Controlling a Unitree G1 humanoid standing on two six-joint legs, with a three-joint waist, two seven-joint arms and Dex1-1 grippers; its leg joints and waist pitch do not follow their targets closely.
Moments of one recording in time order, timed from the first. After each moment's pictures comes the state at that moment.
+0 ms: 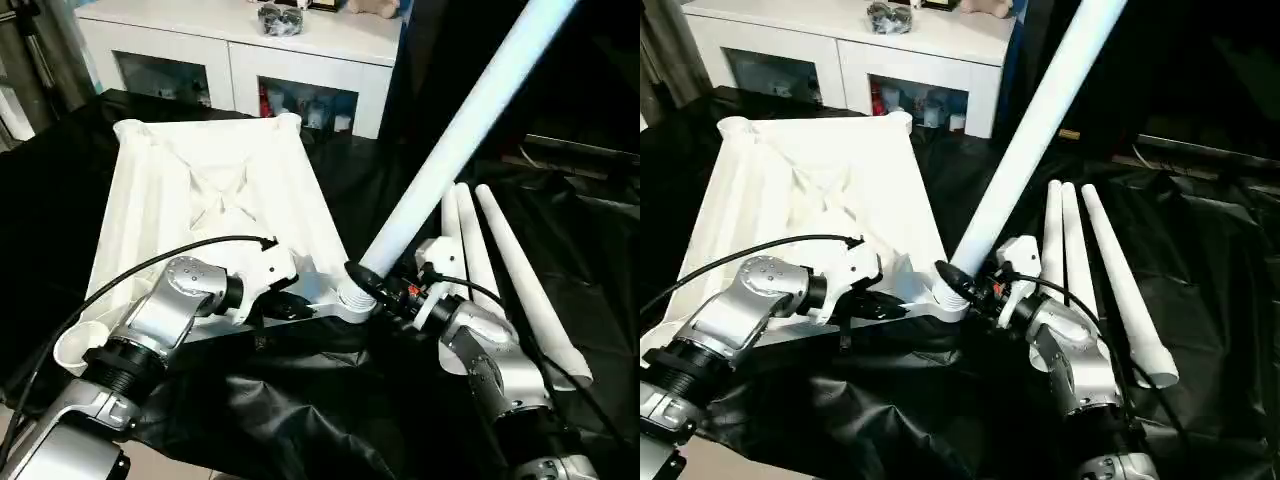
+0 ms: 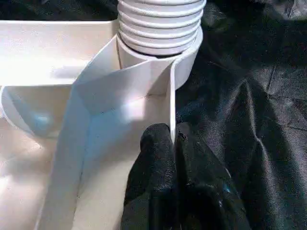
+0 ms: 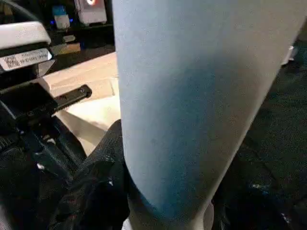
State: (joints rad) left arm -0.55 0.45 -0.37 0.44 -0.02 0.25 -1.12; right arm -0.33 -0.17 0.08 0.43 0.27 0.00 0.82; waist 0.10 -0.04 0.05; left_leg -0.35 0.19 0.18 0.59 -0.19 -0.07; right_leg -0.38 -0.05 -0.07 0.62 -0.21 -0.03
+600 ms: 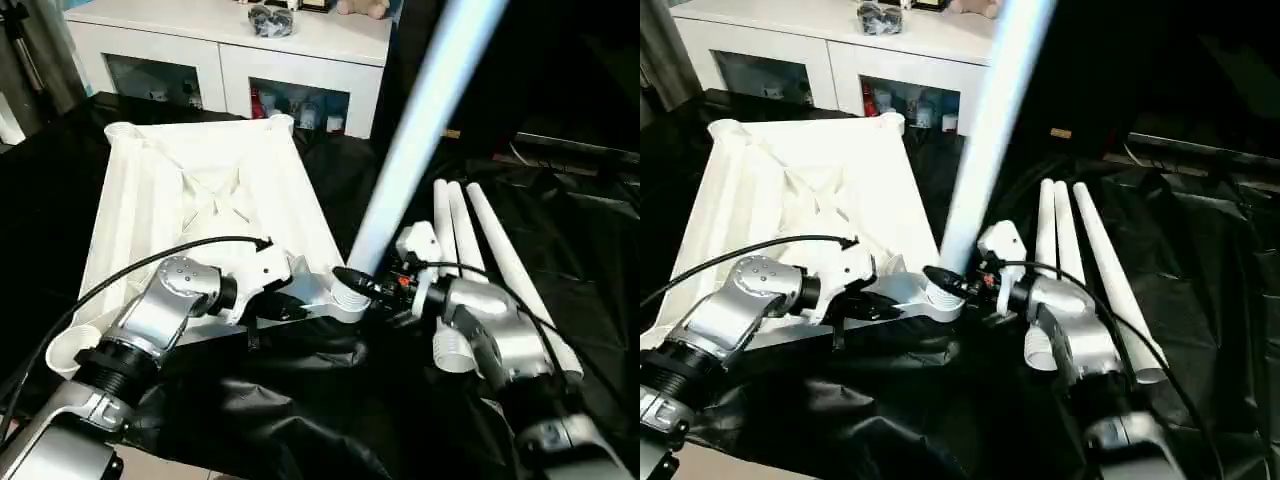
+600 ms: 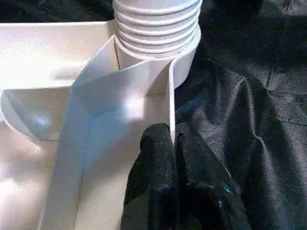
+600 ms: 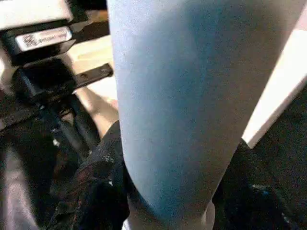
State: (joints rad) left arm -0.55 0.47 -0.36 0.44 -0.01 0.23 -1.14; right arm -0.48 -0.22 0.15 0.53 0.22 0.06 0.98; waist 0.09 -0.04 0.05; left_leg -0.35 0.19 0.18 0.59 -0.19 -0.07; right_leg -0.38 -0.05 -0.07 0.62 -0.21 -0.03
